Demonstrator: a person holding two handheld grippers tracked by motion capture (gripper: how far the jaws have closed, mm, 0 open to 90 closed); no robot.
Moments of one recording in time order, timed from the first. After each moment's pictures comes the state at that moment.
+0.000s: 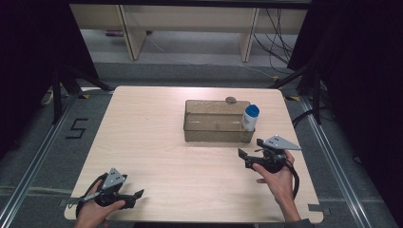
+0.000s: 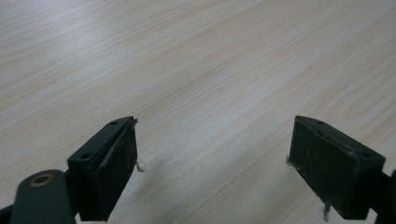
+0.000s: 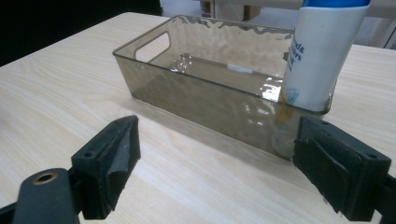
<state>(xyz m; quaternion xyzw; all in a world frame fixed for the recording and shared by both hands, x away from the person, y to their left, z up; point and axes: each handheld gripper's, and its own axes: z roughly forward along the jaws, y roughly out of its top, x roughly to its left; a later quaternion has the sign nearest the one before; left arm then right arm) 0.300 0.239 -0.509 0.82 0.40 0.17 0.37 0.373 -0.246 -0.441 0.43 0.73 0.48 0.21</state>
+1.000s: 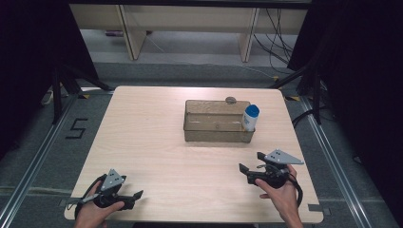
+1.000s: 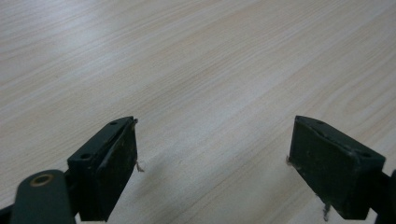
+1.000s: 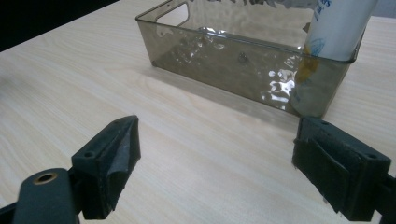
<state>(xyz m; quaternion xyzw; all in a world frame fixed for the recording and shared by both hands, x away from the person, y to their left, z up) 0.297 0.239 -0.510 0.81 0.41 0.18 0.38 0.340 -0.251 -0.458 0.42 0.74 0.48 0.20</state>
